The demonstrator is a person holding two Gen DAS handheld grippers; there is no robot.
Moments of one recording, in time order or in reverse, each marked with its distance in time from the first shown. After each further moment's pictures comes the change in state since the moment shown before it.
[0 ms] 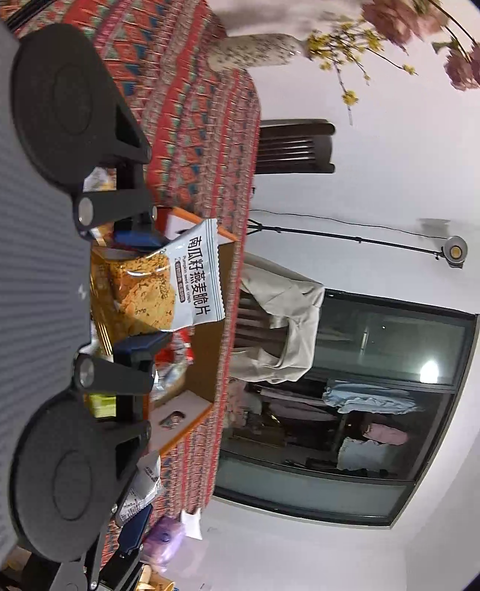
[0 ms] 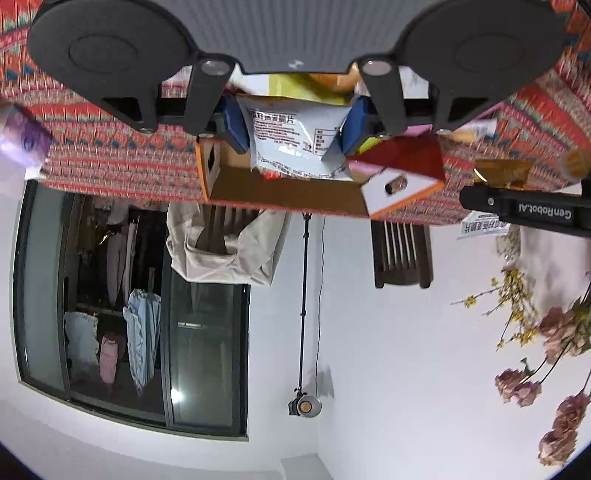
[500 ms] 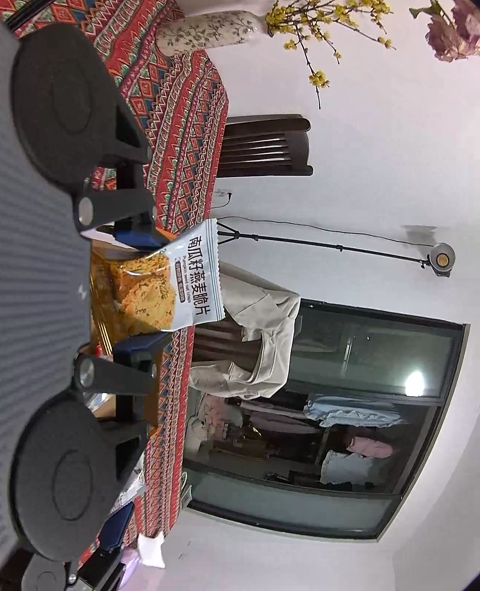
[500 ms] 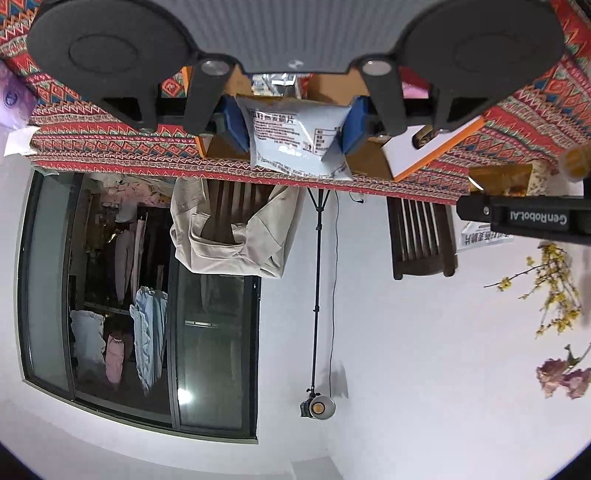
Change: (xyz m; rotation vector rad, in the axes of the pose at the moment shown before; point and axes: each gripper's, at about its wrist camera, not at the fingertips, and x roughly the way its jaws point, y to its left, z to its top) left arm 0.079 -0.003 0.068 -0.017 -0.048 0.043; right arm 0.095 -0.003 0.061 0.012 0.015 -0.046
